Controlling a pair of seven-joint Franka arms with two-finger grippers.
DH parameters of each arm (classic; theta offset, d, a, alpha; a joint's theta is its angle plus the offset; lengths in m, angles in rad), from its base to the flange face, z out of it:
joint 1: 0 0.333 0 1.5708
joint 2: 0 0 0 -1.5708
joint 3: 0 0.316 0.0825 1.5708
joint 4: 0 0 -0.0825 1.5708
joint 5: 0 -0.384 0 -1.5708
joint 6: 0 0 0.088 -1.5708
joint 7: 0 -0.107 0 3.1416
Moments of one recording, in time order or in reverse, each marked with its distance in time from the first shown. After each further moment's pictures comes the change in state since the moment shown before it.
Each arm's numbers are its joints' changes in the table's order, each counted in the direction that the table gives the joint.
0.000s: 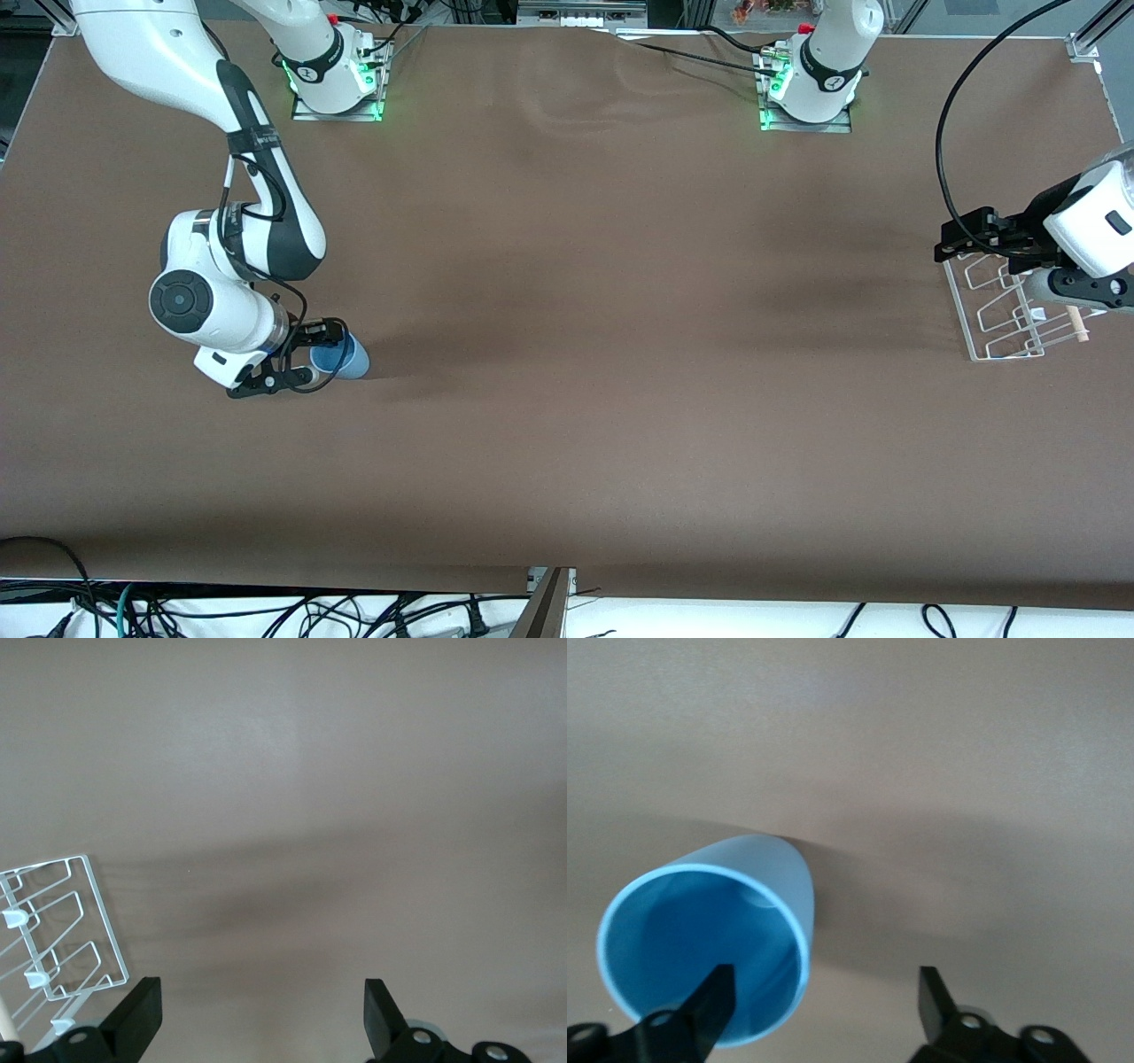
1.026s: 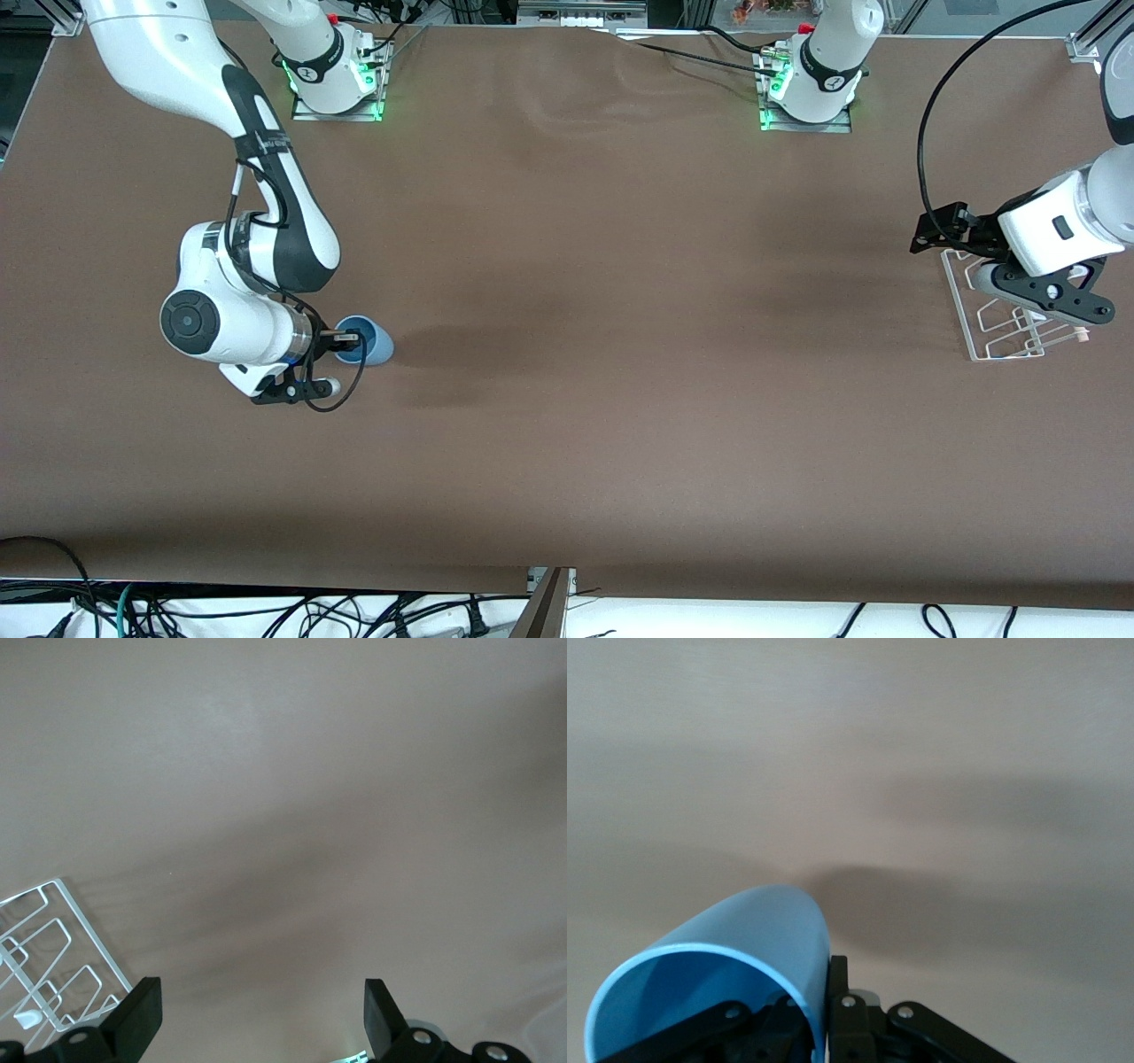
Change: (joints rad) left arm -0.003 -0.002 -0.027 -0.061 0.003 -0.001 -0.171; right arm 0.030 -0.046 0.051 0.183 -0.192 -0.216 -0.141
